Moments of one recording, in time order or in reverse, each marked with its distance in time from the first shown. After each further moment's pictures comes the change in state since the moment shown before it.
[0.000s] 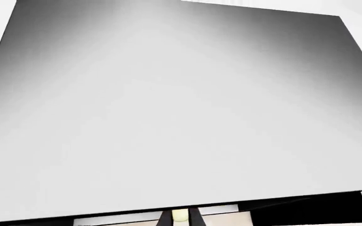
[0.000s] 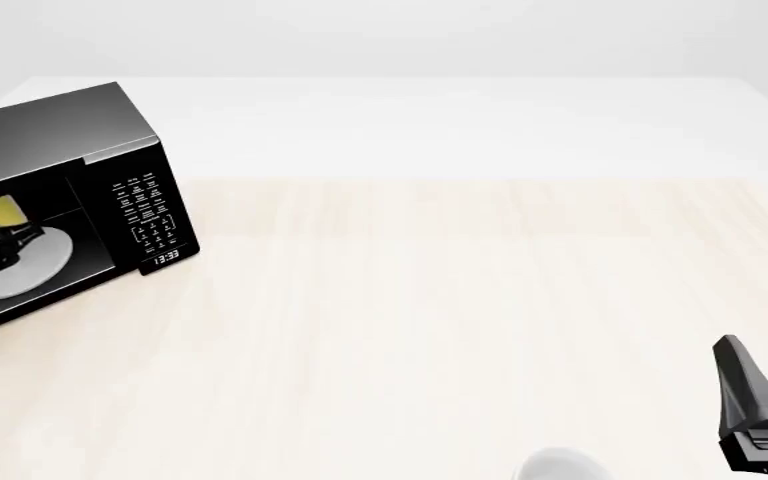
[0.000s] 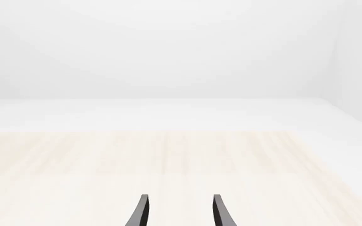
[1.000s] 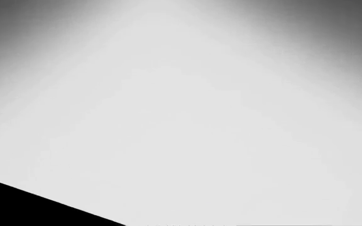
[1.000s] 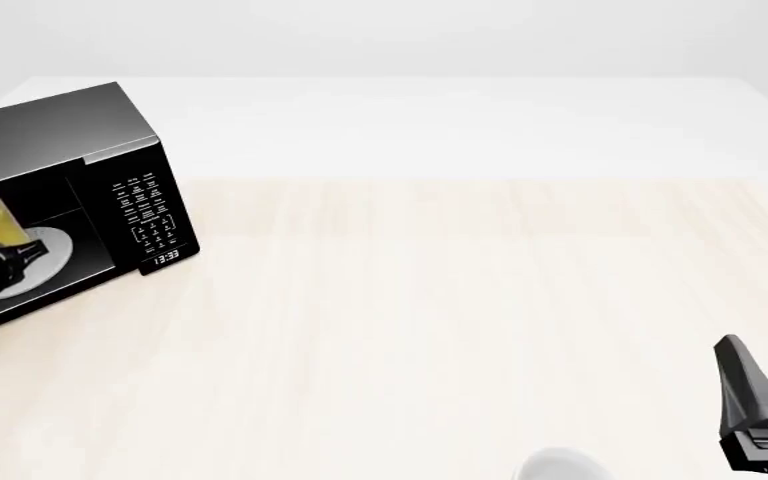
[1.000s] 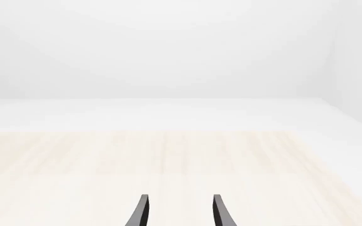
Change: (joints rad) left arm 0.033 0.140 -0.042 -0.036 0.023; right arm -0.008 0.001 0.000 0.000 -0.003
